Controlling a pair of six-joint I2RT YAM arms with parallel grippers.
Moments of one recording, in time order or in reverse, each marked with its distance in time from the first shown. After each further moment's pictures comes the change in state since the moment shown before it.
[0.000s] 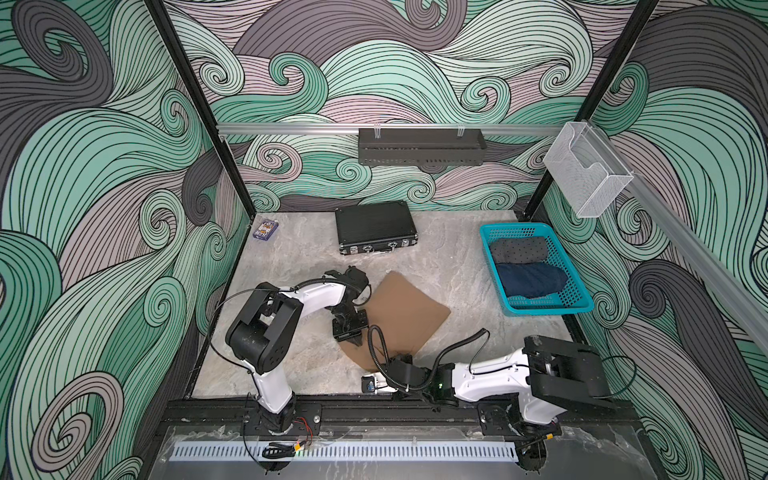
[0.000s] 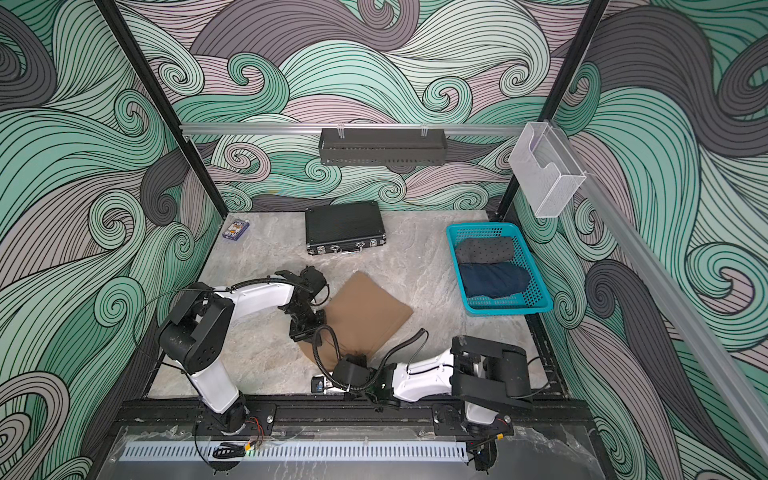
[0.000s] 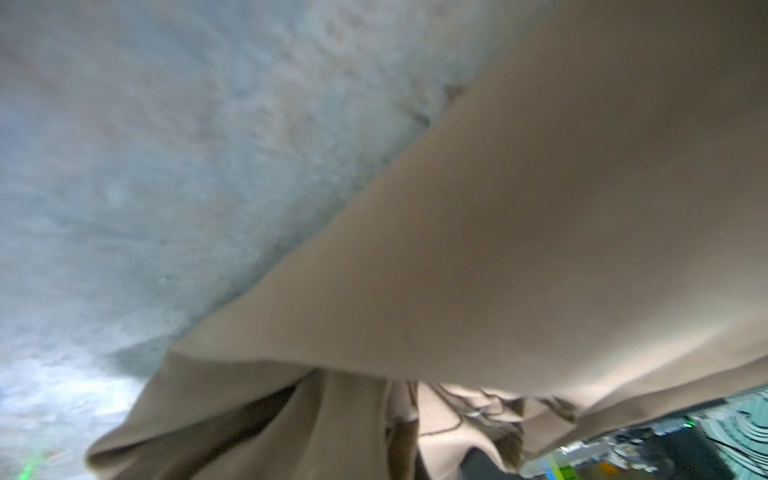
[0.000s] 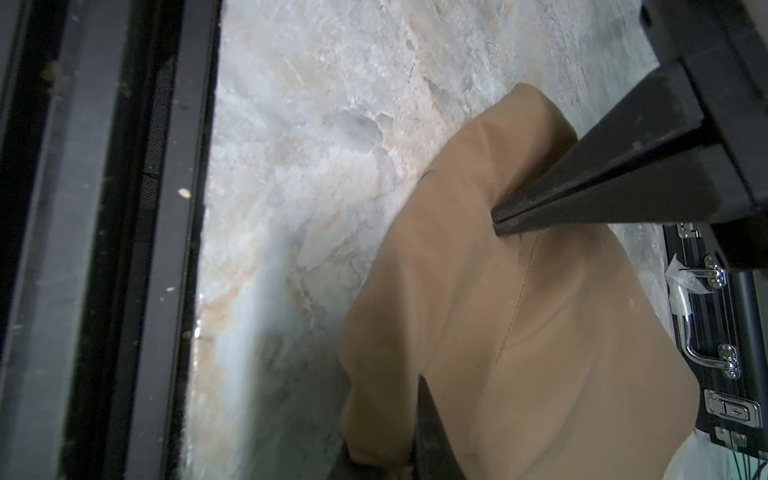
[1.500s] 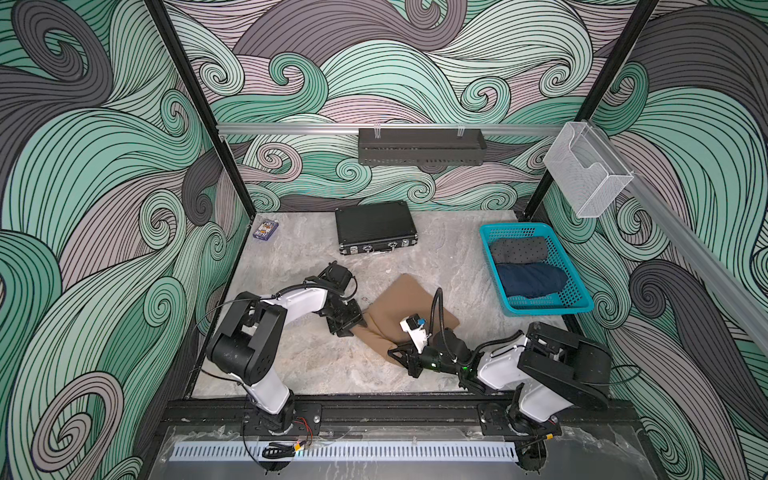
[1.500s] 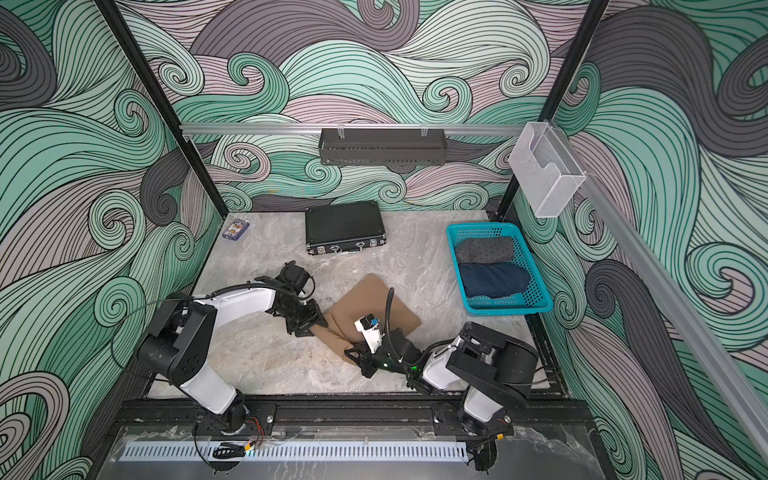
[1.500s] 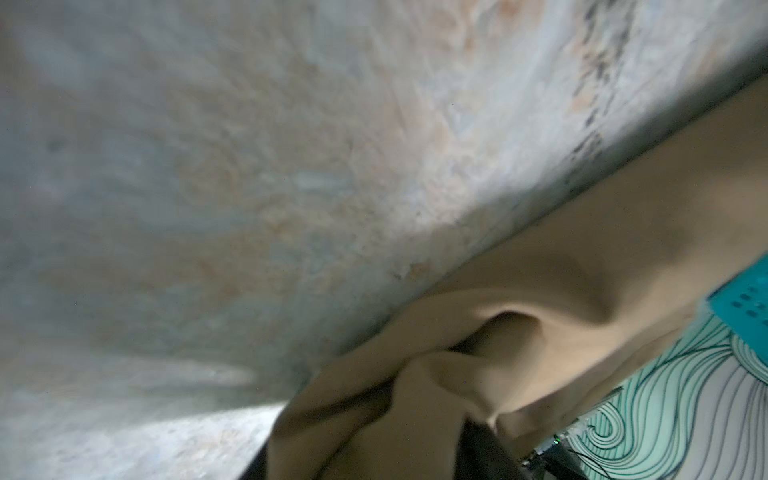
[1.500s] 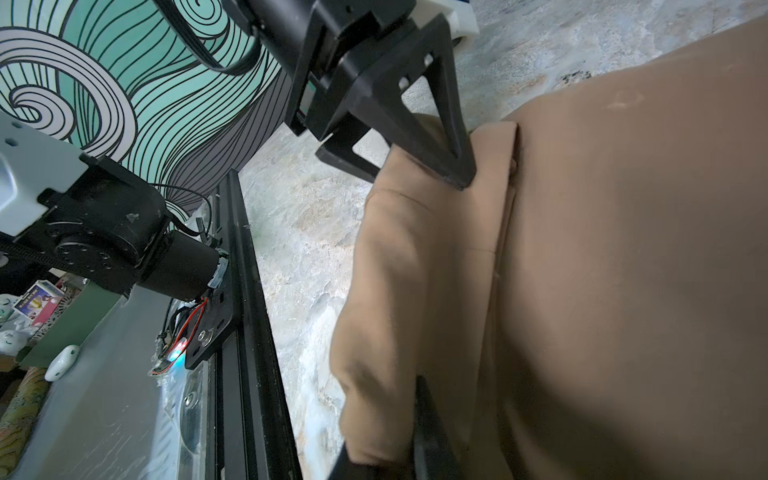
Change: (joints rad) left arm 0.114 -0.095 -0.124 0.268 0.050 -0.095; right arm -0.376 -0.020 -0.351 0.772 -0.554 1.015
